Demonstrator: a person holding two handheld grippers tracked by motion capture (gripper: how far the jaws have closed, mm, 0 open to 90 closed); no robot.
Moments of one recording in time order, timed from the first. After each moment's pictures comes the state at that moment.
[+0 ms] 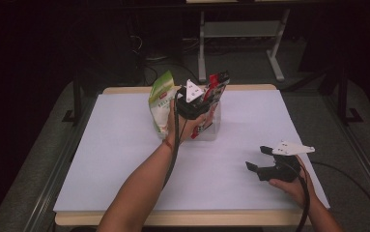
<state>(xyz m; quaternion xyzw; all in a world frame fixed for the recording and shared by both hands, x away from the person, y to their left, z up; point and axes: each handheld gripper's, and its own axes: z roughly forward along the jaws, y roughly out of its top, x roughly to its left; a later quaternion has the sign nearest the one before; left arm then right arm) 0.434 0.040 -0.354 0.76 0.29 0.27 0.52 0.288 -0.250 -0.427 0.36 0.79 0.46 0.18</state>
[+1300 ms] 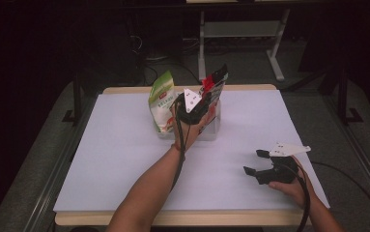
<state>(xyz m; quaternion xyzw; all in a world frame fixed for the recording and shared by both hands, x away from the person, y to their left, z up) 0.429 0.034 -0.383 0.68 0.32 0.34 0.57 0.288 -0.246 -0.430 0.34 0.81 0.45 0.14</state>
